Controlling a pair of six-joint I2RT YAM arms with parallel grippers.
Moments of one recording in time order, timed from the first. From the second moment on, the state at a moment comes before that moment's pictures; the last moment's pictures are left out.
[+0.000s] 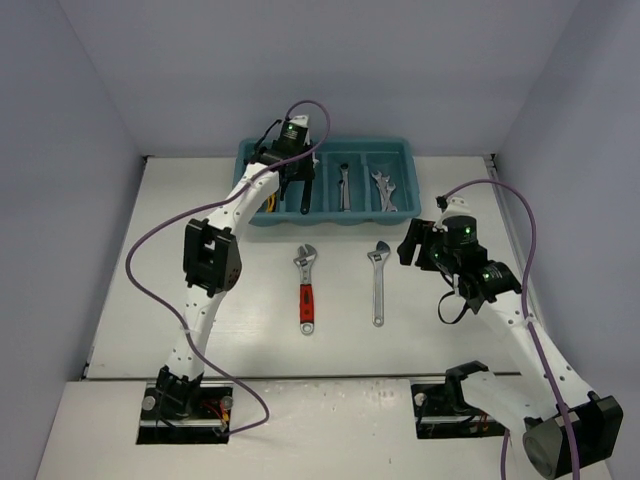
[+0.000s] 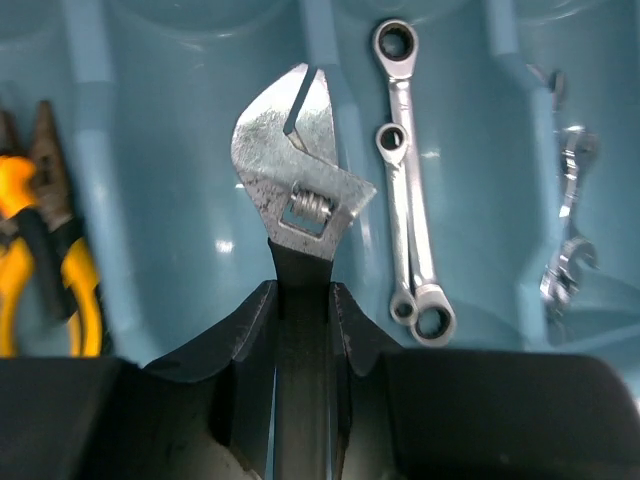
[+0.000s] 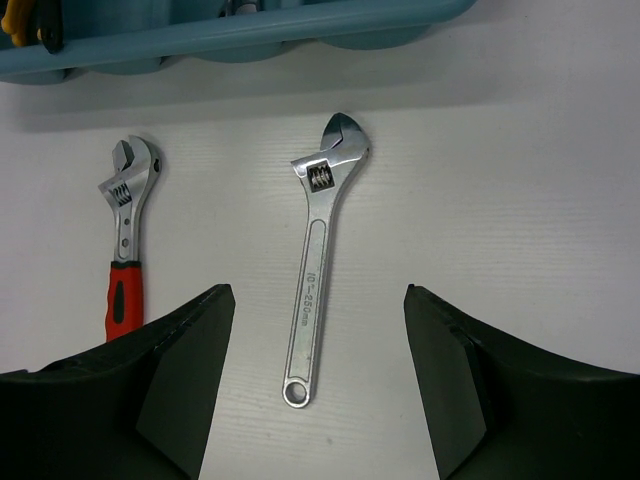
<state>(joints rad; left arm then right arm) -0.44 2.37 2.35 -0.67 -0.02 -0.39 0.29 0.96 0.82 -0.47 0.02 0.36</state>
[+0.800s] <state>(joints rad) -0.41 2.46 2.26 -0.39 -0.09 -0.32 0.29 1.06 0.82 -0.47 -0.03 0.37</state>
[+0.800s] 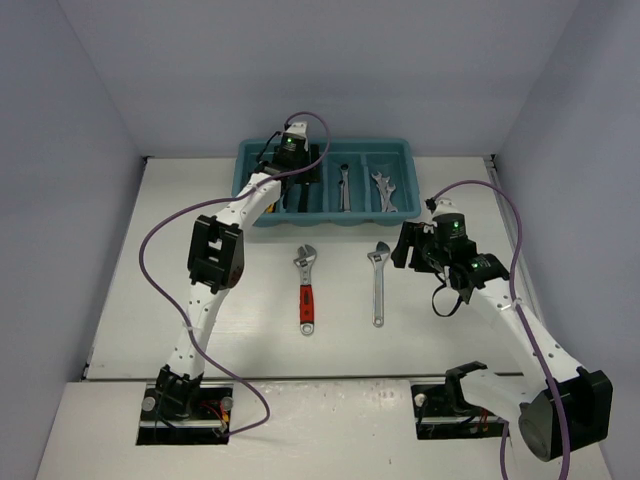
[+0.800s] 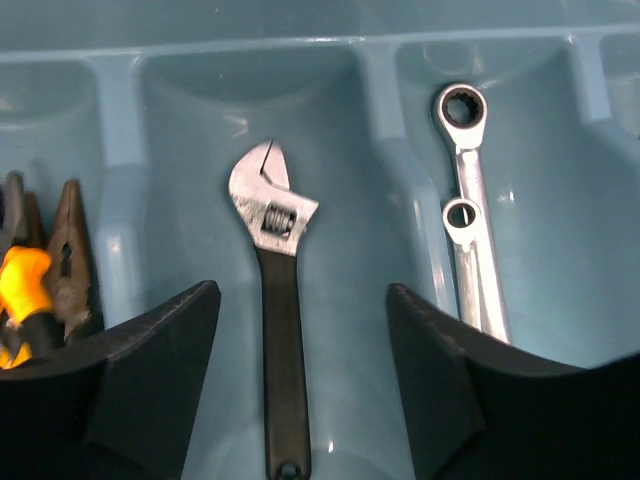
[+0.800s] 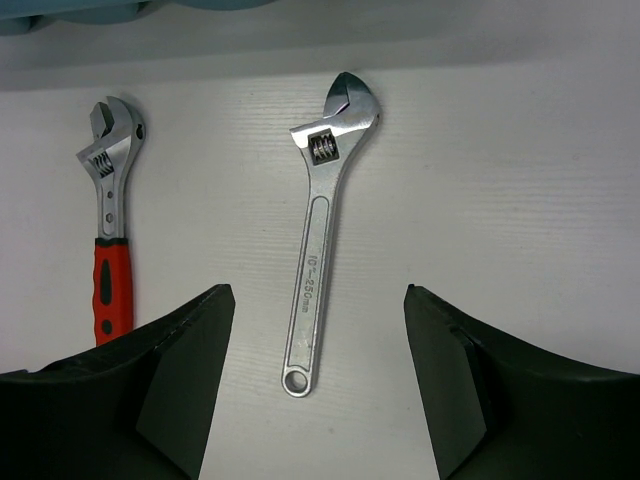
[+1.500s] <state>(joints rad) -0.44 1.38 1.47 -0.63 -0.32 -0.34 0.44 1.47 0.91 -0.46 0.14 0.46</state>
